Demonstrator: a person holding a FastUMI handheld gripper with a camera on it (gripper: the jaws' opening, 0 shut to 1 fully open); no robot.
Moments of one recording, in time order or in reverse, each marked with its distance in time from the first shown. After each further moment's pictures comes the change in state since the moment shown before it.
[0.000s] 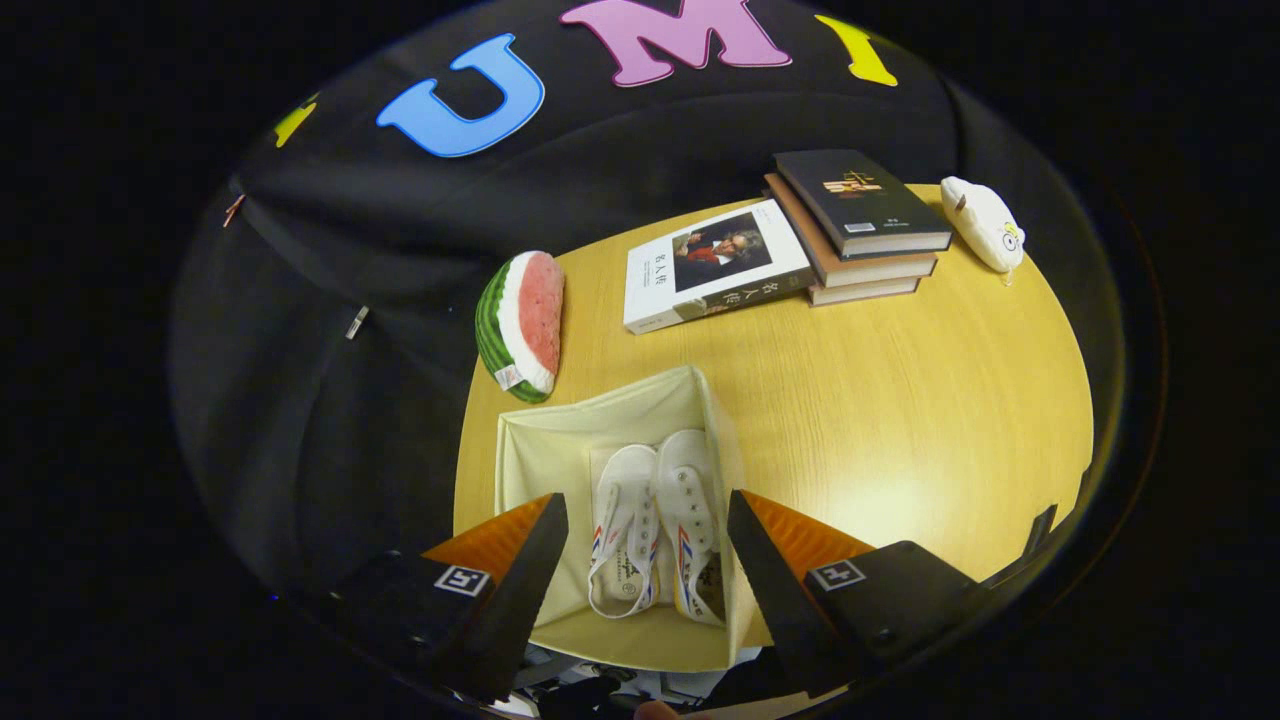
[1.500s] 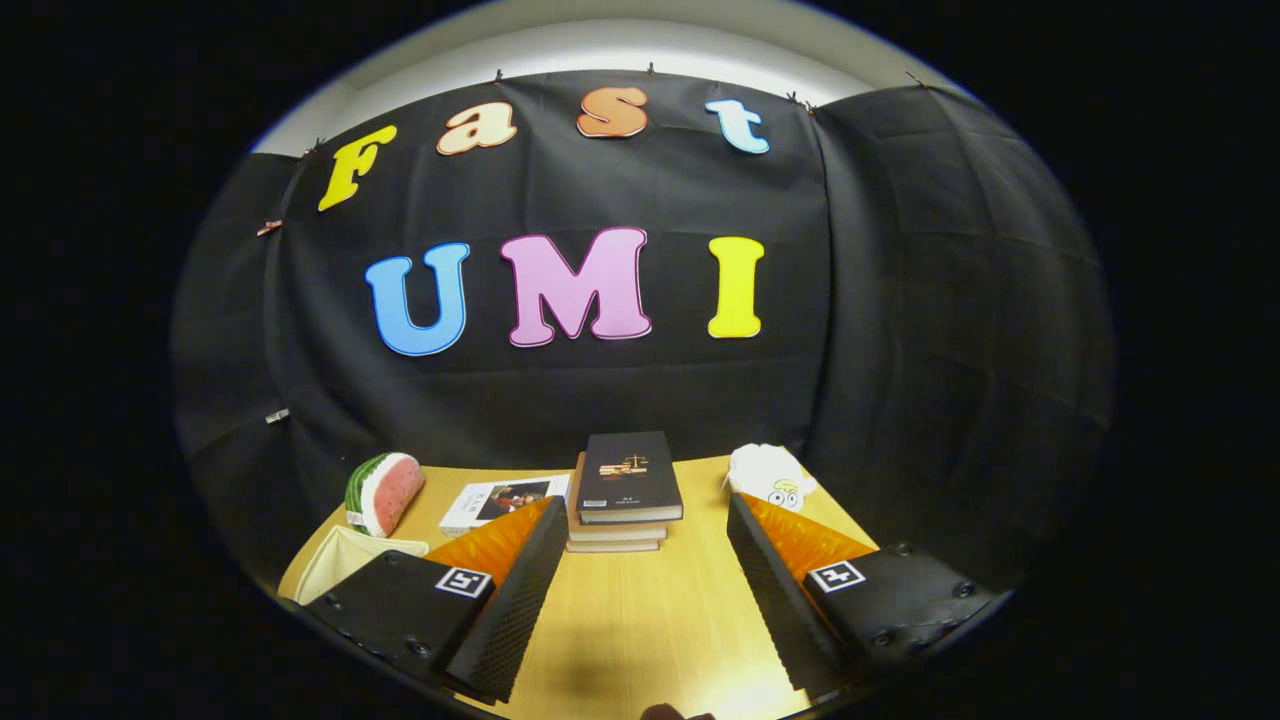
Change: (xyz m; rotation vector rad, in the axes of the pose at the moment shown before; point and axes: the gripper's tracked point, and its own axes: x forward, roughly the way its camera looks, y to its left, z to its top) arm -0.199 -0.208 0.129 -0.270 -0.837 -0.266
